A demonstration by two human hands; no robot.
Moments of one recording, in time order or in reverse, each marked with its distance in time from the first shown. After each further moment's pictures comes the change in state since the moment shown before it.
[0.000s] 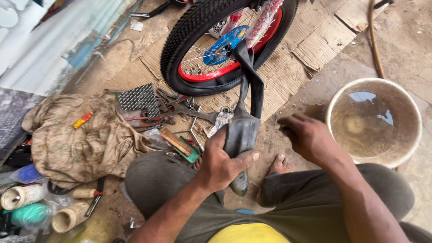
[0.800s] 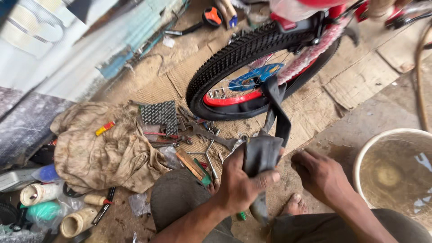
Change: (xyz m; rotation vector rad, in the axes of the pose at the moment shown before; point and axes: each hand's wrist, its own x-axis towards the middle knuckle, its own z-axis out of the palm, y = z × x) left_hand 0.067 -0.015 -0.010 -0.068 0.109 0.019; right_hand 0.062 0.013 0.017 0.016 -0.170 0.134
